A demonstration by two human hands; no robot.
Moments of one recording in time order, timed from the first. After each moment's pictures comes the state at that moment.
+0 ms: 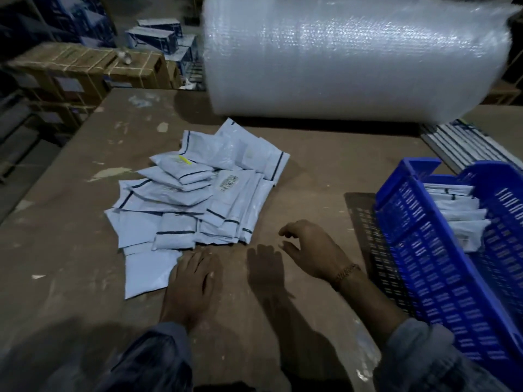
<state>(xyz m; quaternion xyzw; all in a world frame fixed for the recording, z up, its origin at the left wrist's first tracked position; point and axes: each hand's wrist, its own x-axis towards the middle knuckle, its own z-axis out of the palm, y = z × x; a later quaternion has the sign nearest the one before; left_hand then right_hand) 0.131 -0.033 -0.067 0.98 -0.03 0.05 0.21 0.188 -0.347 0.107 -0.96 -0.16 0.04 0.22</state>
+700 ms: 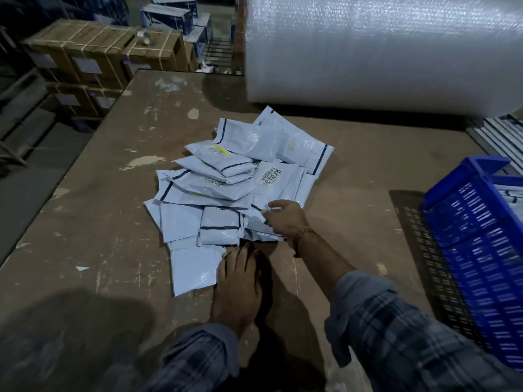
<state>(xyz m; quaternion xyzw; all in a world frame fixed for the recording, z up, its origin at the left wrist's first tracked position) 0.129 -0.037 -0.048 0.99 -0.04 0.02 0.13 0.281 -0.174 0.040 -0.82 0.15 0.12 0.55</state>
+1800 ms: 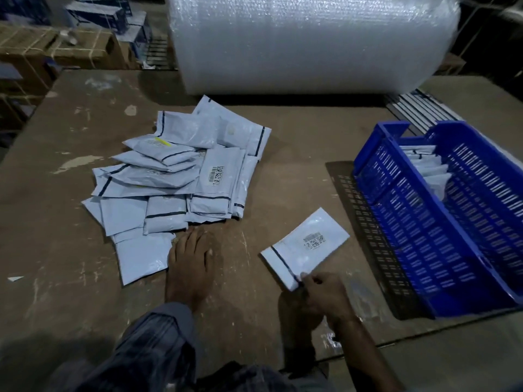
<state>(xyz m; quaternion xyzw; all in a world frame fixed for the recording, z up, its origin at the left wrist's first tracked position) 0.125 -0.040 -0.056 0.98 -0.04 0.08 0.19 0.034 -0.349 -0.013 -0.81 0.34 0.08 0.47</state>
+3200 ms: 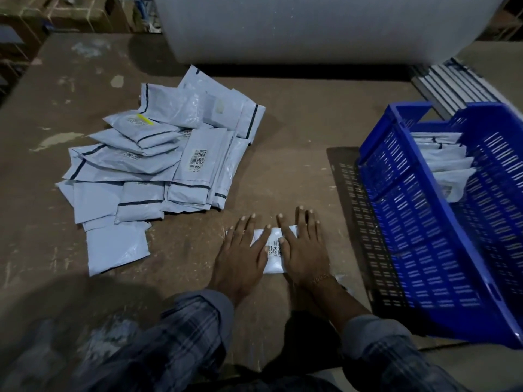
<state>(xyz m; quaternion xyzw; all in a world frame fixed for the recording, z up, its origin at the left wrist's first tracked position) 0.126 -0.198 -0.058 0.98 -0.19 0.01 0.11 0.130 -0.397 -0.055 -1.00 -0.04 0.00 0.06</state>
